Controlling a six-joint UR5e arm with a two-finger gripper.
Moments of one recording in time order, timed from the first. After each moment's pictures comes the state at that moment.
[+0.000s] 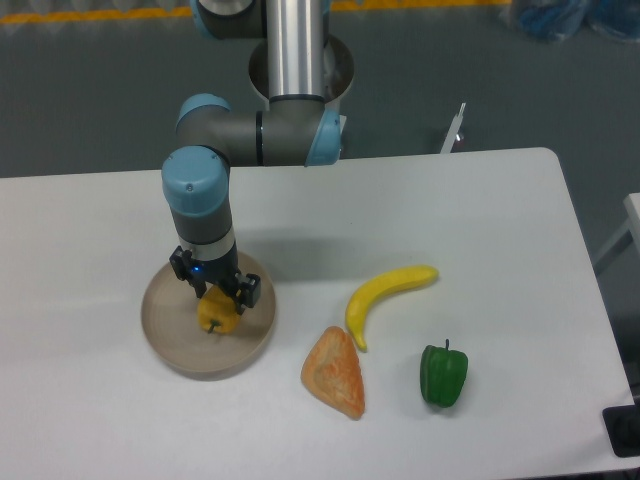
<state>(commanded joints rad) 1.79 -1.90 -1.78 -0.89 1.56 0.45</state>
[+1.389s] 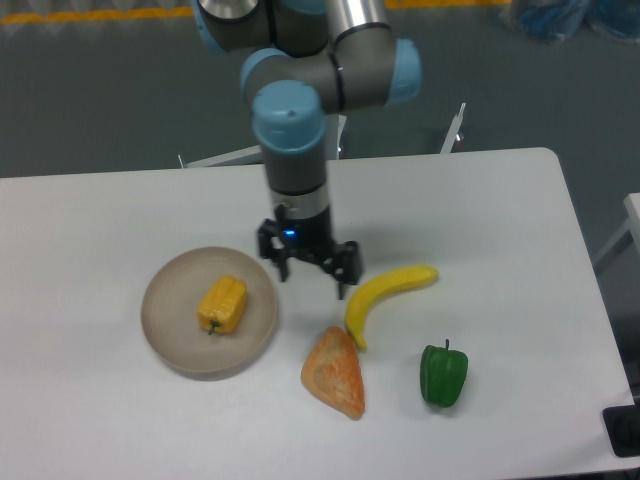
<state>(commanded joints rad) 2.11 -1.77 -1.71 -0.90 1.65 0.82</state>
